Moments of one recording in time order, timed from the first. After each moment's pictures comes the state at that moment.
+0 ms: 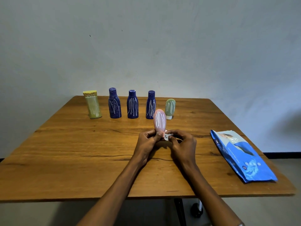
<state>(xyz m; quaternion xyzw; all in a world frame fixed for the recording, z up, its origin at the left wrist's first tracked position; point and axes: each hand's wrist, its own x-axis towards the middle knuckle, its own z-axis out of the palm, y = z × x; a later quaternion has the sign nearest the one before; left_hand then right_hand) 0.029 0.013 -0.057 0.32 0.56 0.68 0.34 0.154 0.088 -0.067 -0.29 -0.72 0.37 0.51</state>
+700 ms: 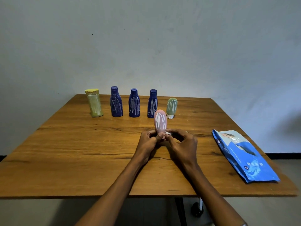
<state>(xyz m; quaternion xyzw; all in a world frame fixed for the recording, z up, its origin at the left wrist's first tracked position) 0.028 0.012 -0.058 0.33 0.57 0.66 0.36 0.156 0.081 -0.063 -0.26 -0.76 0.35 0.49</state>
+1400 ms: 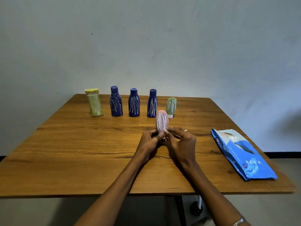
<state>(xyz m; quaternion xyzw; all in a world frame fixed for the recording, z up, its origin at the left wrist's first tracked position) 0.027 0.016 -0.063 0.35 0.57 0.64 0.37 0.152 0.084 -0.066 -0.27 -0.77 0.27 0.51</state>
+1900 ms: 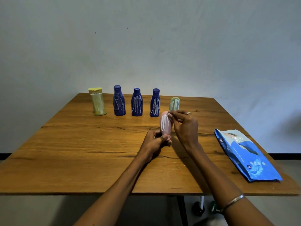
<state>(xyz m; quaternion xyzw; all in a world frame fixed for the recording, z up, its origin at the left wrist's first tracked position) 0.026 0.020 -0.067 0.34 0.57 0.64 0.39 0.127 0.125 -0.031 -0.24 -0.80 0.21 0.51</state>
